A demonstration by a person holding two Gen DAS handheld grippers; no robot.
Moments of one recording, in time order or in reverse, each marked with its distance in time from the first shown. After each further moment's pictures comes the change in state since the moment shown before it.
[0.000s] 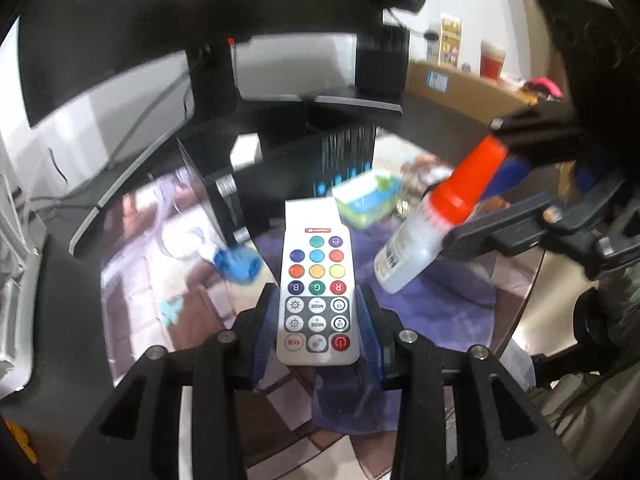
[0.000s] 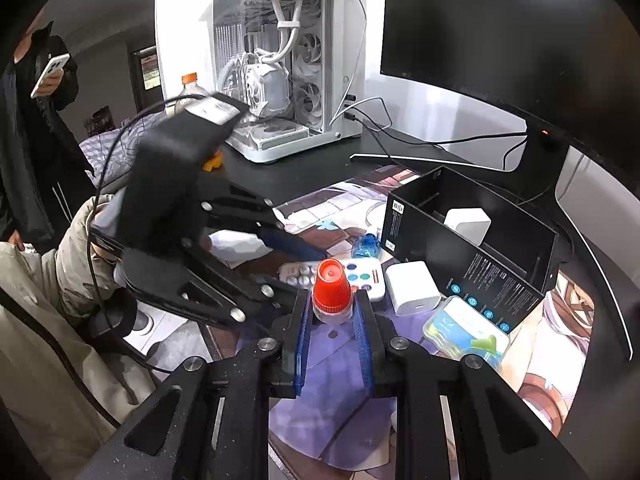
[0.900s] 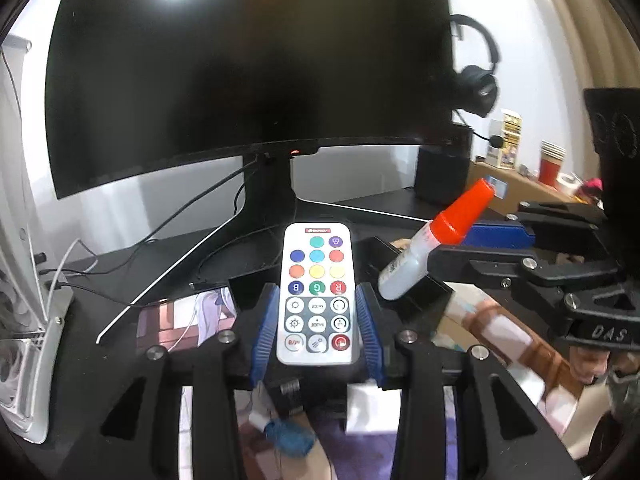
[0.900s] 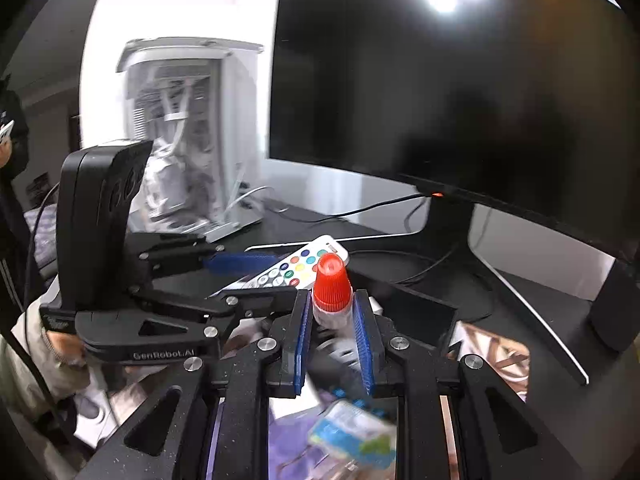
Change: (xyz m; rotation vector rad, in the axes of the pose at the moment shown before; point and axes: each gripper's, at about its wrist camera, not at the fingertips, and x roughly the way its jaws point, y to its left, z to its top) left arm 0.030 0.046 0.091 -0.130 -0.259 0.143; right arm -0.005 -0.077 0.049 0.154 -0.250 -0.268
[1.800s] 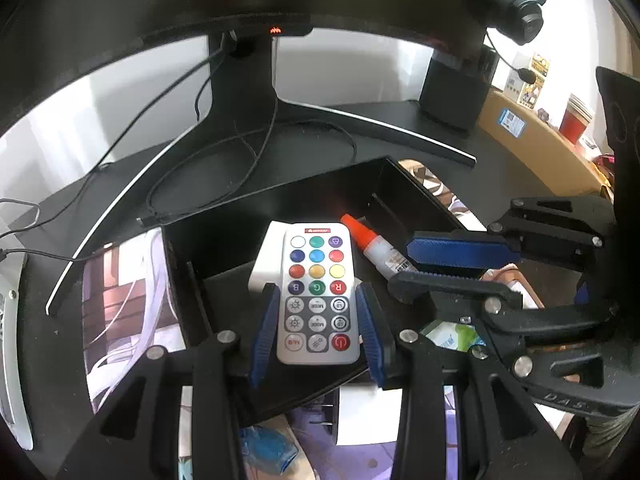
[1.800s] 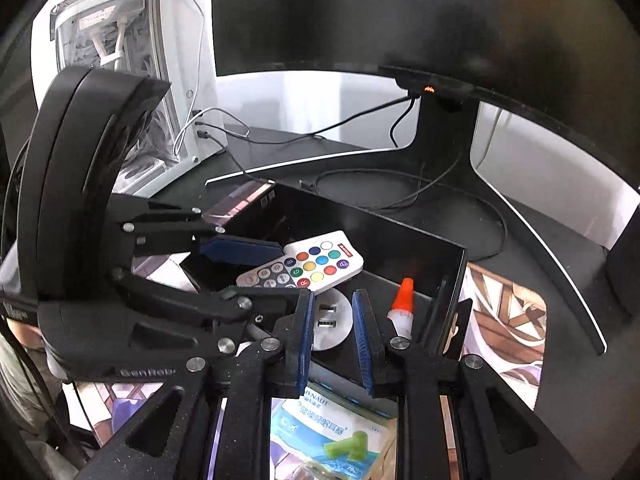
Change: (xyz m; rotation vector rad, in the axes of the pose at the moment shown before) left arm 0.082 -0.008 0.002 -0.036 0.388 -0.088; right arm 0.078 -0.031 -0.016 0.057 0.310 -0.012
